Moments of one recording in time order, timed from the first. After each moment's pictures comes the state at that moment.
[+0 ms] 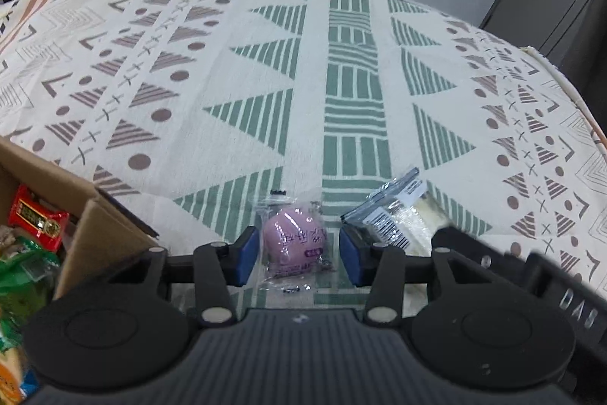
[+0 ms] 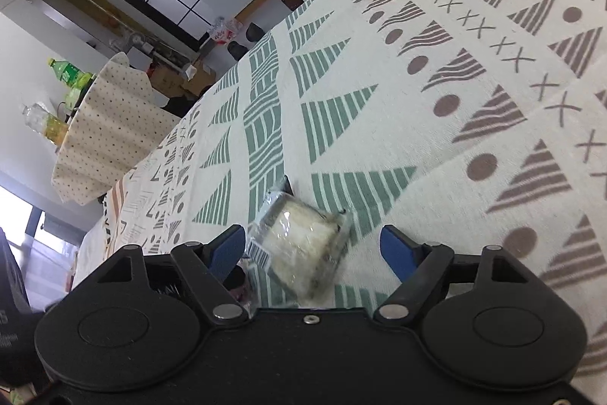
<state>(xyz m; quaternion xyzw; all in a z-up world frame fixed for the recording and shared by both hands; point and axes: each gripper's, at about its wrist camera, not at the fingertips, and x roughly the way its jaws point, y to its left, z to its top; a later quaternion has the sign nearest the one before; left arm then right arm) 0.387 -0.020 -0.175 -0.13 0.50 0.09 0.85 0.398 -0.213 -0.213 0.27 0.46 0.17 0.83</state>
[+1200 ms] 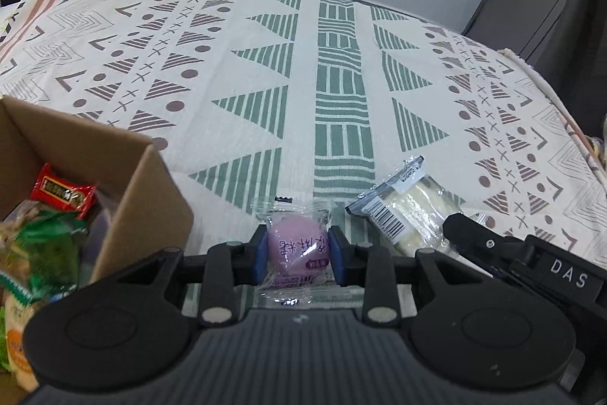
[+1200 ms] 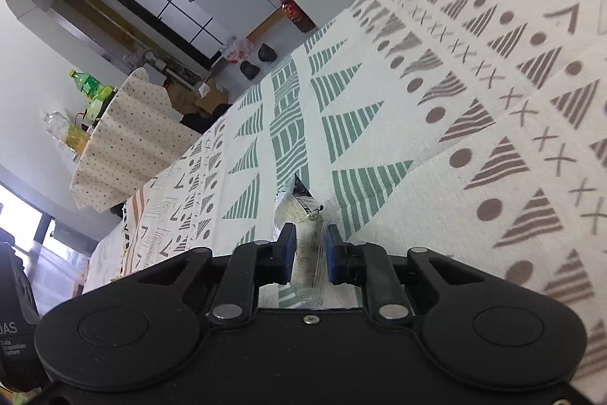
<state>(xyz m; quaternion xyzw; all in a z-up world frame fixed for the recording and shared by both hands) 0.343 -0.020 -0.148 -0.14 0.48 0.06 0.86 0.350 -0.226 -0.172 0.27 0.42 0.17 0.85</state>
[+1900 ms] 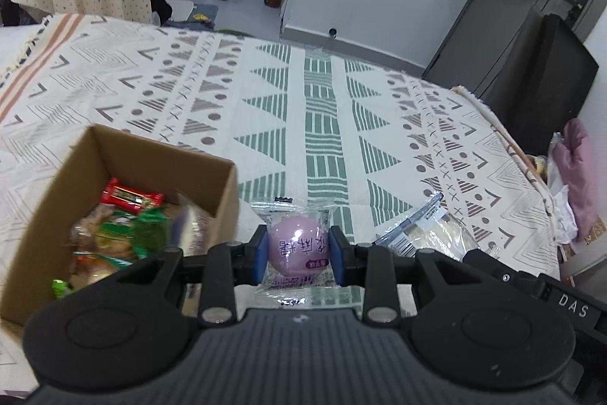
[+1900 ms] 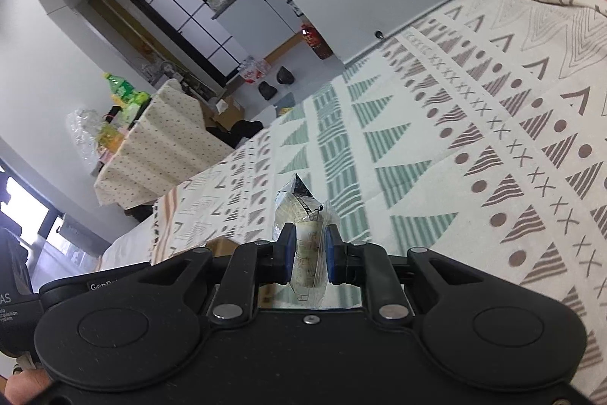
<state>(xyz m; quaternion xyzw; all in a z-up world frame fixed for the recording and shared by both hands) 0.260 0.015 -0.058 -0.15 0.43 0.03 0.89 0.263 -0.215 -0.089 0.26 0.38 0.18 0.87</state>
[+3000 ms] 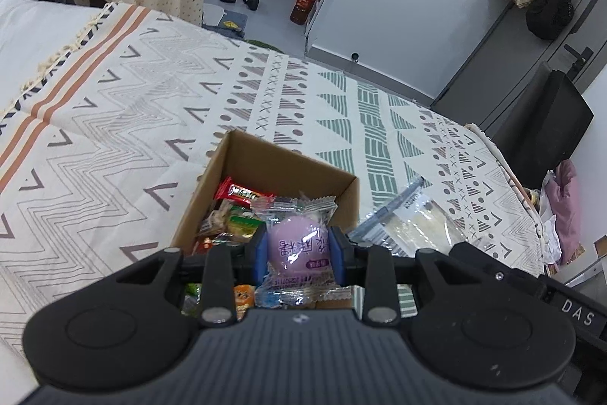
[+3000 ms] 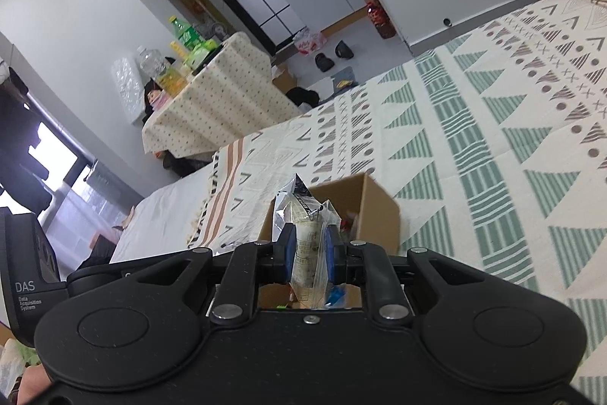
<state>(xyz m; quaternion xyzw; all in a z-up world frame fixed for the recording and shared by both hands) 0.186 0.142 -0.037 -0.21 0.41 0.03 0.89 0.216 -0.077 -0.061 0.21 0.39 0.25 0.86</state>
